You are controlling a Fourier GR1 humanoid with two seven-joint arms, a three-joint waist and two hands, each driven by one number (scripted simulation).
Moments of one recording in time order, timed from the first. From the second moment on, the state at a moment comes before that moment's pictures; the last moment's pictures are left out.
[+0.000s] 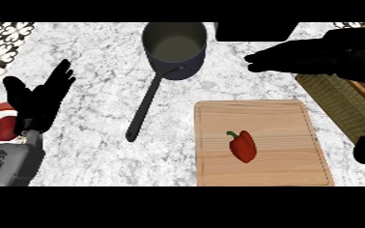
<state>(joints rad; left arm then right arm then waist) -0.23 0.46 -0.06 -1.34 0.29 0.12 0.17 -0.79 -0.76 0.20 -1.74 -0.20 0.99 0.22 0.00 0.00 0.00</state>
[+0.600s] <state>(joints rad) -0.22 0.43 -0.03 -1.35 0.27 0.08 0.17 -0.47 -0.65 0.14 -1.77 0.18 0.90 -0.14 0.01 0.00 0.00</state>
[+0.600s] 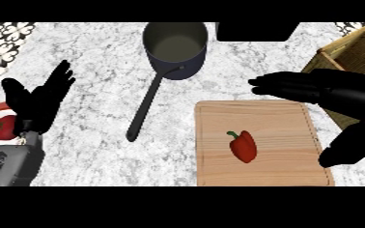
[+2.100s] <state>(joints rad) -0.19 0.35 0.07 -1.41 0.16 0.01 0.23 -0.38 -0.38 0.34 -1.33 0.78 0.54 -0.55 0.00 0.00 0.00</state>
